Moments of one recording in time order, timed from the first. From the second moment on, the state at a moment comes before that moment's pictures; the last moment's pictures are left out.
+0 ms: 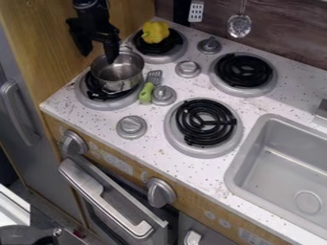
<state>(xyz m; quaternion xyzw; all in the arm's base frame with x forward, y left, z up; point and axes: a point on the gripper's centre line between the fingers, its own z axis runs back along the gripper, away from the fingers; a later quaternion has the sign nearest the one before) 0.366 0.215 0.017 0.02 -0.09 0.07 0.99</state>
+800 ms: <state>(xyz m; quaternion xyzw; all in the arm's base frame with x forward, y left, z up) 0.399 0.195 0.010 0.01 -0.11 0.04 0.99</state>
